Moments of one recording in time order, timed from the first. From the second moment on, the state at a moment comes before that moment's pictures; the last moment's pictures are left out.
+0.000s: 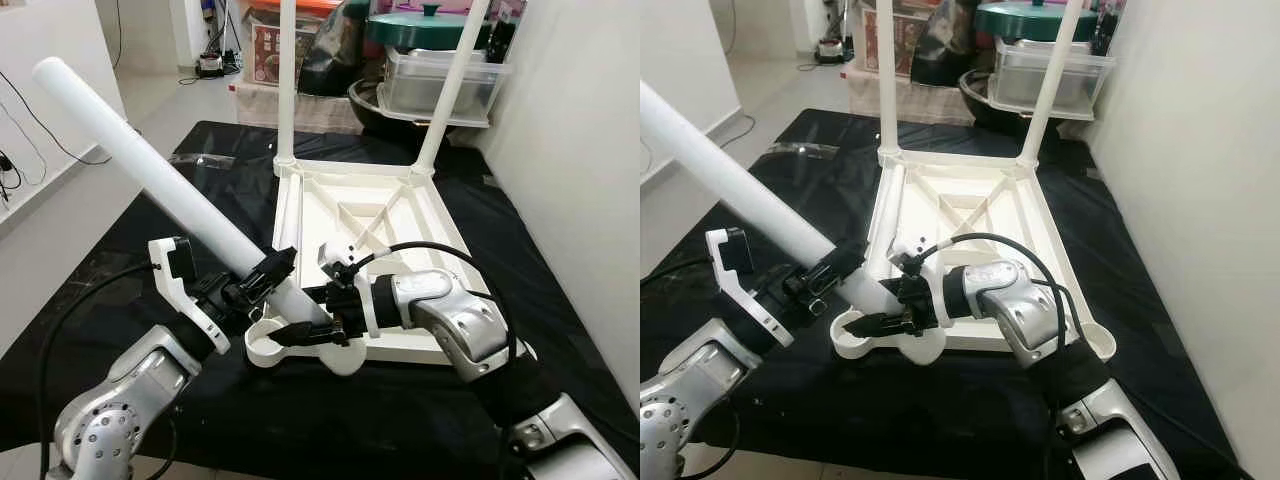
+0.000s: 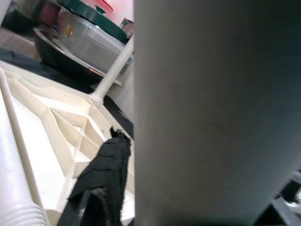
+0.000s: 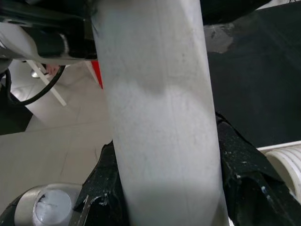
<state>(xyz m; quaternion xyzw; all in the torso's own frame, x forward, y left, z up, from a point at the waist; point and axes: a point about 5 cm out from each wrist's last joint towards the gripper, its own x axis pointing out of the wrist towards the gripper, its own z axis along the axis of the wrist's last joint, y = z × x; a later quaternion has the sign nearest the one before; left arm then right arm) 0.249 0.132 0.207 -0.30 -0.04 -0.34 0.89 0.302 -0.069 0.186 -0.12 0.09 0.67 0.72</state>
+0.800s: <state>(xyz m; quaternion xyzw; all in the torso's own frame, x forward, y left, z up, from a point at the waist) 0.213 0.143 0.213 -0.15 -0.05 -0.37 0.91 0.342 -0.106 0.211 -0.05 0.04 0.52 0.85</state>
